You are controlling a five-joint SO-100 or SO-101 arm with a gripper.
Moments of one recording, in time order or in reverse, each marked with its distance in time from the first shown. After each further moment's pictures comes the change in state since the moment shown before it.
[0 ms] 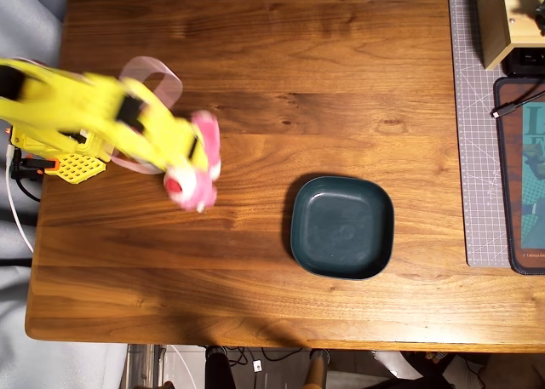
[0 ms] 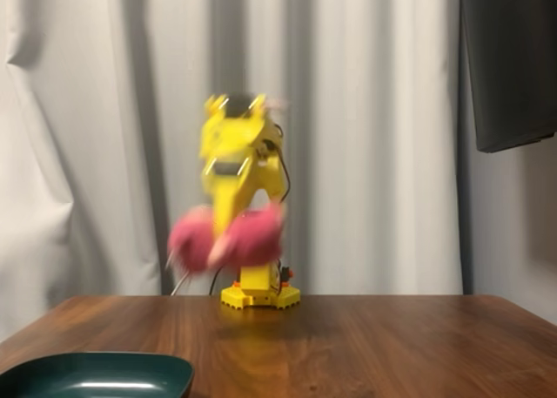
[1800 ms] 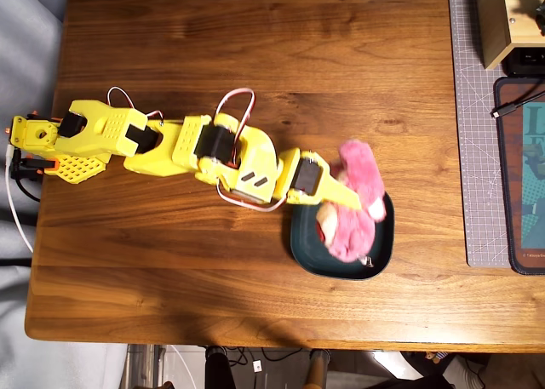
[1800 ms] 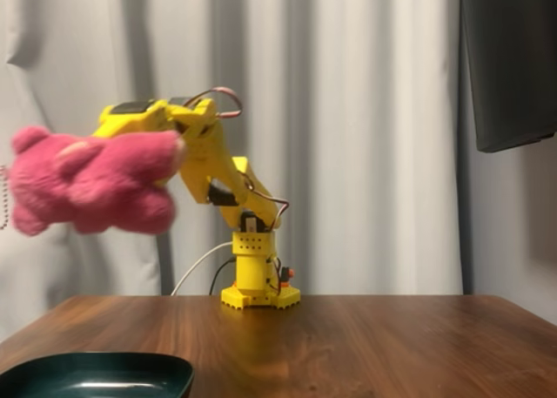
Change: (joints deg) arm -11.4 -91.7 -110.7 -22.9 -0.7
